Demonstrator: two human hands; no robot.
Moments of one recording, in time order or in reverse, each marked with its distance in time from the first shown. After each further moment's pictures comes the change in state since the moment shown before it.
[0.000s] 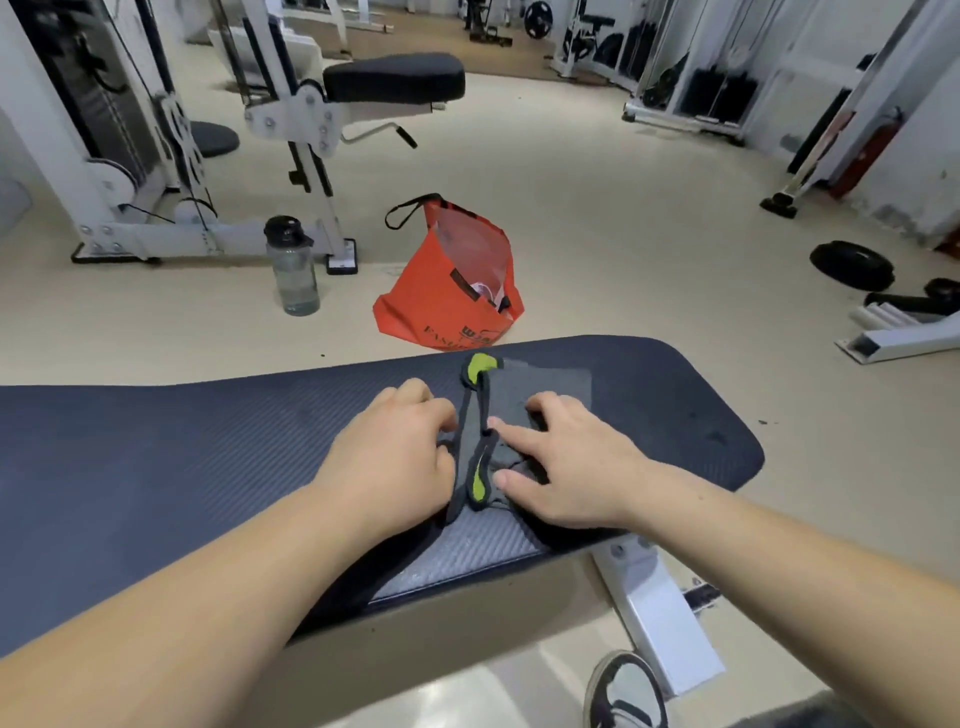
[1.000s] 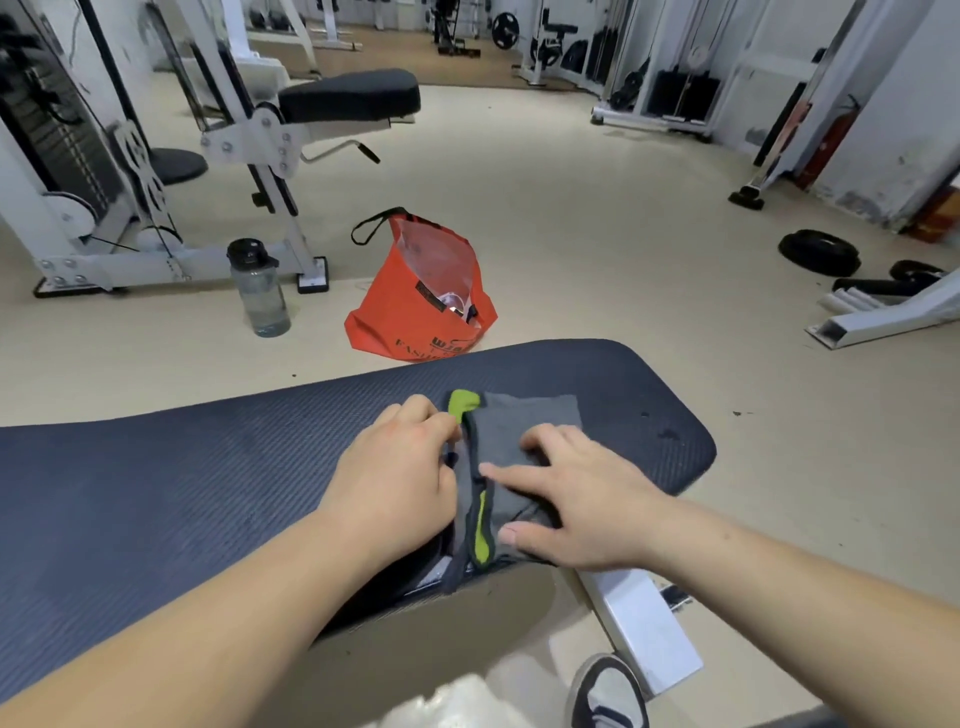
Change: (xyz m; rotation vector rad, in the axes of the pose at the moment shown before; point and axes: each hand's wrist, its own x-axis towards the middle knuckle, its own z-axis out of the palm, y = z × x) left_hand 0.013 0.046 0.025 0.024 0.041 0.064; right_hand -0.047 0.041 0.006 0.072 0.037 -0.007
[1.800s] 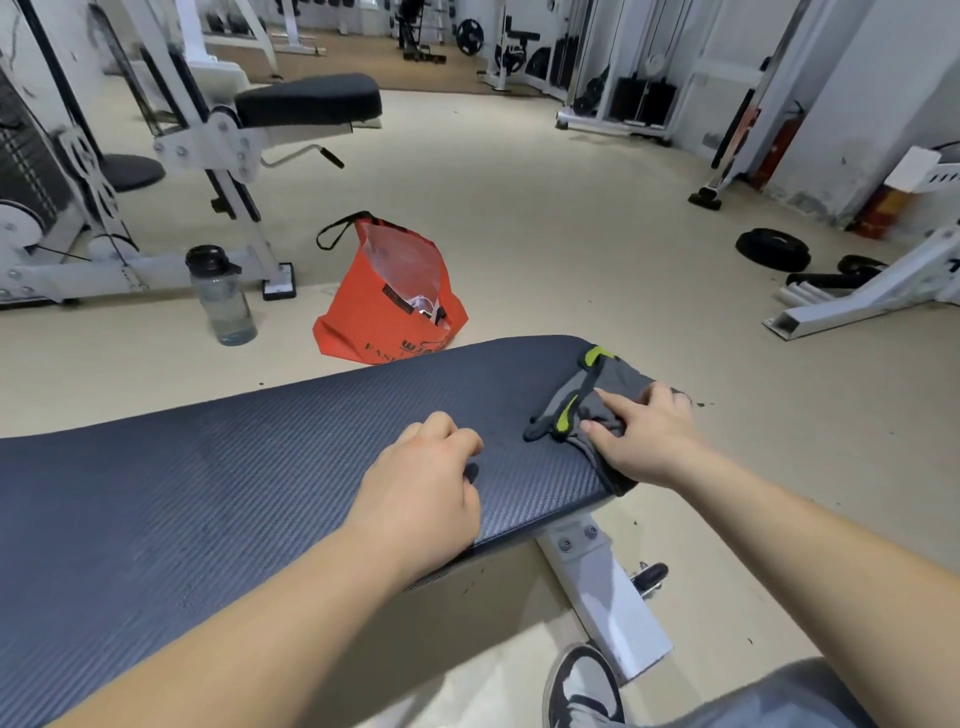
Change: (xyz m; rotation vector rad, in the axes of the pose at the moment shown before) left_hand -0.005 0.043 0.025 -0.062 -0.077 0.063; right_hand 0.000 0.112 0.001 0.118 0.089 0.674
